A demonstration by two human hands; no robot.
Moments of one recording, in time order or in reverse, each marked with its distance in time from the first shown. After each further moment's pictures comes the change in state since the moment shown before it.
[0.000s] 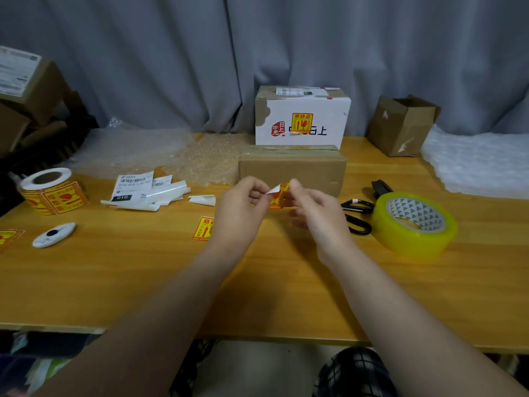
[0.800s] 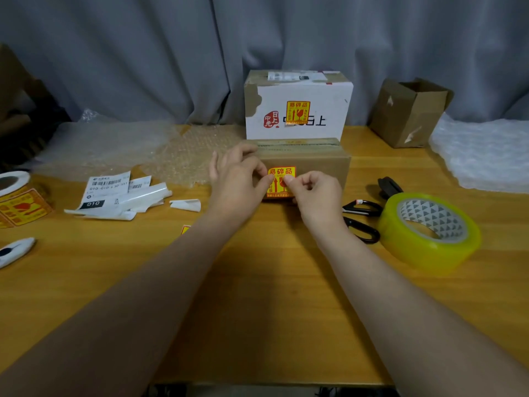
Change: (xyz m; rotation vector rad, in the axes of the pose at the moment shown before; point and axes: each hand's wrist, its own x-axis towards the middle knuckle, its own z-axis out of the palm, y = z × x) left_hand 0.072 -0.030 0.028 0.397 0.025 0.229; right_hand 0.079 0.021 0.003 -0.353 0.222 -0.236
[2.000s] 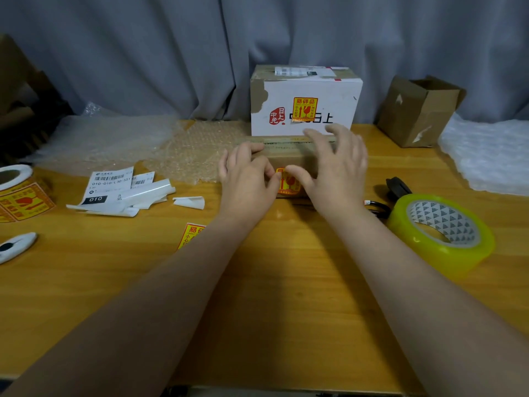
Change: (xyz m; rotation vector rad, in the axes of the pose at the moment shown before) left_hand -0.003 0.000 0.015 0.019 0.092 0.031; right_hand 0.024 -0.003 -0.017 -0.709 0.165 -0.552
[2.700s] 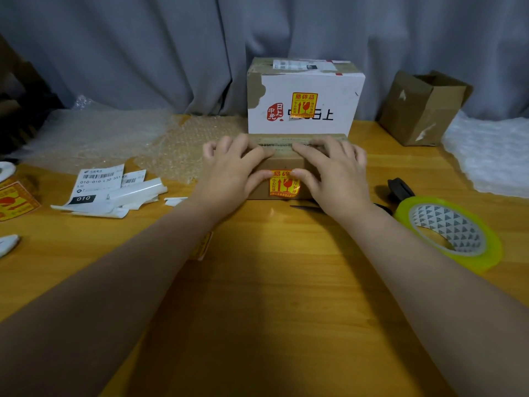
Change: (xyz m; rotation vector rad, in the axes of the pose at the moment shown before) left_hand 0.021 -0.032 -0.013 0.233 -0.071 0.368; right_hand 0.008 0.029 0.014 0.023 -0.100 -0.182
